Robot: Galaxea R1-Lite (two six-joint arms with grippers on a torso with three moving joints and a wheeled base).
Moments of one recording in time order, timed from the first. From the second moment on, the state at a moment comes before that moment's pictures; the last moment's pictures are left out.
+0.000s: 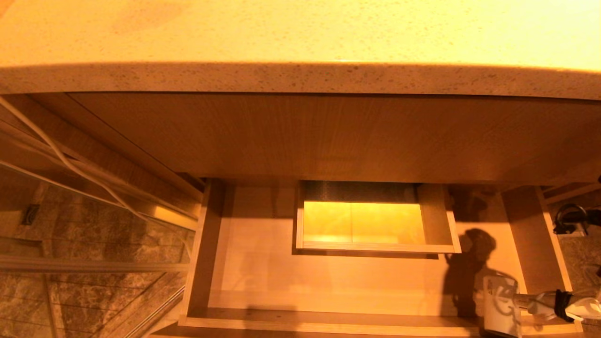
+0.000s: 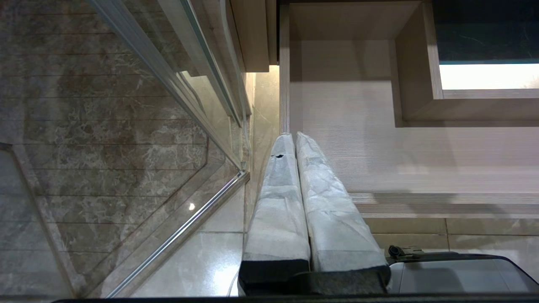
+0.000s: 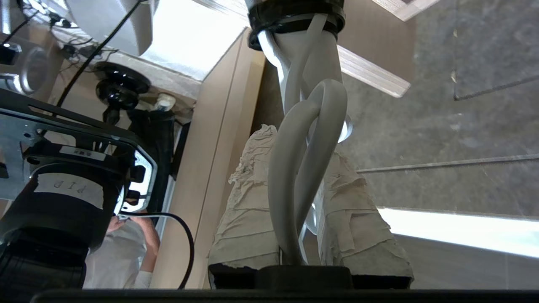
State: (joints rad) left arm 0.00 0.00 0.00 0.00 0.00 0.02; right arm -0.43 1.78 -1.27 0.97 -0.12 -0.88
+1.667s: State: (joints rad) left arm 0.00 0.00 0.00 0.00 0.00 0.02; right arm -0.42 1.94 -1.27 0.76 -0.08 -0.87
